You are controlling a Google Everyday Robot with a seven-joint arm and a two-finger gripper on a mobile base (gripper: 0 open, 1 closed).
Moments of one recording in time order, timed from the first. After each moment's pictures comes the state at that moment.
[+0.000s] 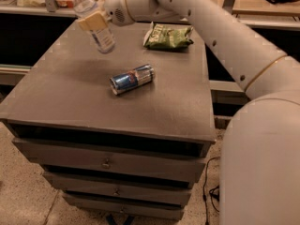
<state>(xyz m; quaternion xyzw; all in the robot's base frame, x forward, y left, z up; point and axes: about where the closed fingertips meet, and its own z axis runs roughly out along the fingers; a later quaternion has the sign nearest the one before) 0.722 0.159 0.985 -0.53 0.61 0.31 0.51</state>
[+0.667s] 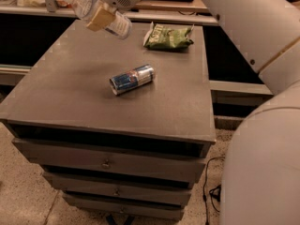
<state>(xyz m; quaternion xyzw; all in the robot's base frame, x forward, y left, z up) 0.673 0.134 1.010 -0.71 0.54 0.11 0.43</state>
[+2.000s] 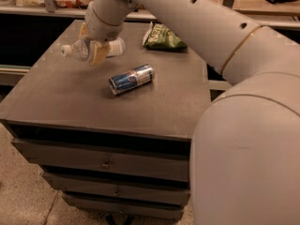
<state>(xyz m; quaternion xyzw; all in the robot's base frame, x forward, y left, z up) 0.667 0.165 0.905 -0.85 0.43 0.02 0.31</state>
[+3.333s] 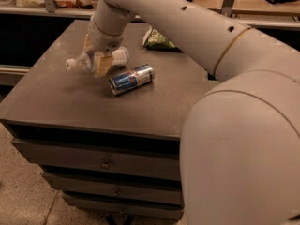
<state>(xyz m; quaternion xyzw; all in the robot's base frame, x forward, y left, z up) 0.664 0.158 0.867 -0.86 0.45 0.03 0.26</state>
